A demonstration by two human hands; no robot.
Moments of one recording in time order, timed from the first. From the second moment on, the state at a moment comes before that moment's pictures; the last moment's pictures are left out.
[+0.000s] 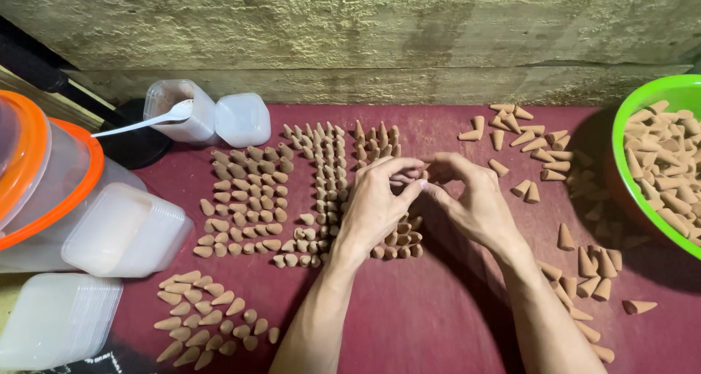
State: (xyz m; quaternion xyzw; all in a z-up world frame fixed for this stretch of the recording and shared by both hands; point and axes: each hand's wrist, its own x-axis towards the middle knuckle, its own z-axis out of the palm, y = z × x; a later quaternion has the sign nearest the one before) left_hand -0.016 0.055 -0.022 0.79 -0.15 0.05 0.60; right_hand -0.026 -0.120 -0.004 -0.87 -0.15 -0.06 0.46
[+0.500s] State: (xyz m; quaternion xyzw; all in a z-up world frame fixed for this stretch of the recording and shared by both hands) left_hand -0.015 0.060 -0.033 0.82 -0.13 0.05 0.56; right_hand -0.013 -0.139 -0.061 -0.88 -0.18 0.02 0.43
